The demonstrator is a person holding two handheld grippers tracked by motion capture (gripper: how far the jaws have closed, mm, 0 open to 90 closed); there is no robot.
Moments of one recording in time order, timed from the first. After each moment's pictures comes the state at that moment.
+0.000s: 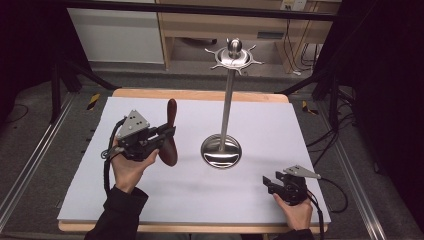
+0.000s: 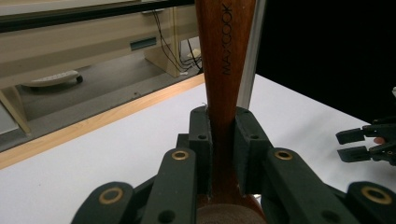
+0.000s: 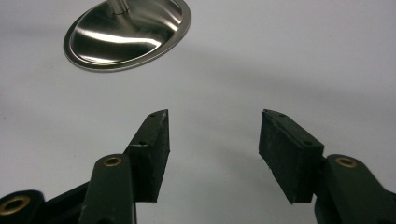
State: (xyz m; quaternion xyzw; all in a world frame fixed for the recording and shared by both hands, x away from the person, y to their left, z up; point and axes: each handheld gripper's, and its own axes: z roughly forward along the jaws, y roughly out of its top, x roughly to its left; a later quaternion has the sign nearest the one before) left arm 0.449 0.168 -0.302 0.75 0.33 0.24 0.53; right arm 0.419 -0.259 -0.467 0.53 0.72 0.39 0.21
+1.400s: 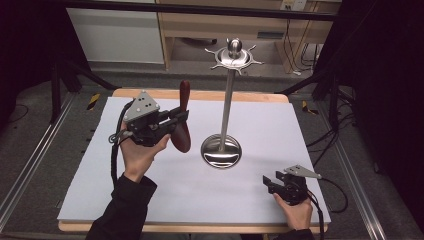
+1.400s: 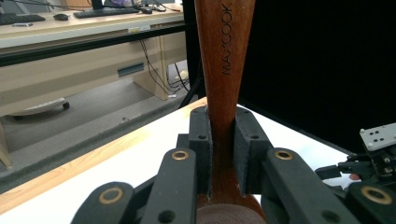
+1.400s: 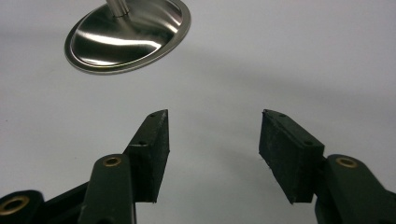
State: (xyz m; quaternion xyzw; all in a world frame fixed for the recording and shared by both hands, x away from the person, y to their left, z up) left arm 0.457 0.139 -0.258 0.74 0.30 0.23 0.56; right arm 0.420 -0.259 -0.467 0.53 0.72 0.40 0.21
